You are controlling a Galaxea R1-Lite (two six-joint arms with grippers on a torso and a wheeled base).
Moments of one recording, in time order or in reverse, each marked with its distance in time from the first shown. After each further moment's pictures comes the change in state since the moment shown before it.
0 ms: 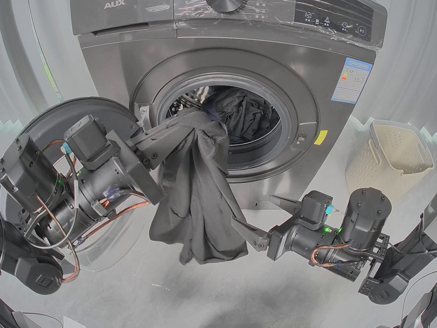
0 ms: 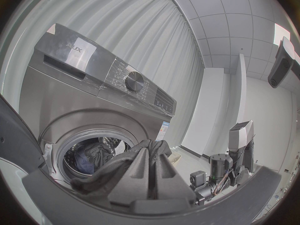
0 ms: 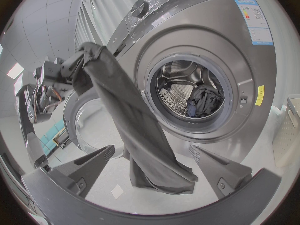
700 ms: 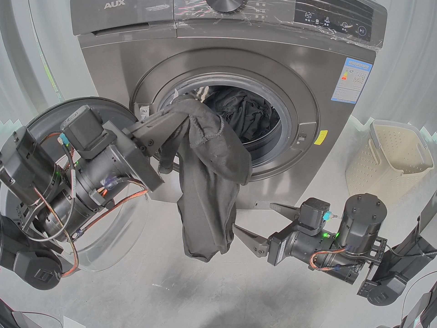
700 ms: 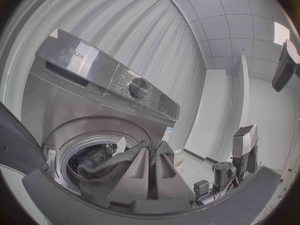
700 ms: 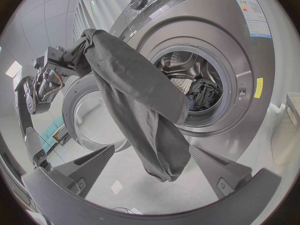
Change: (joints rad) left arm 0.011 -0.001 -0.034 0.002 0.026 -0.002; right arm -0.002 0.018 0.026 0.005 -0.002 -0.001
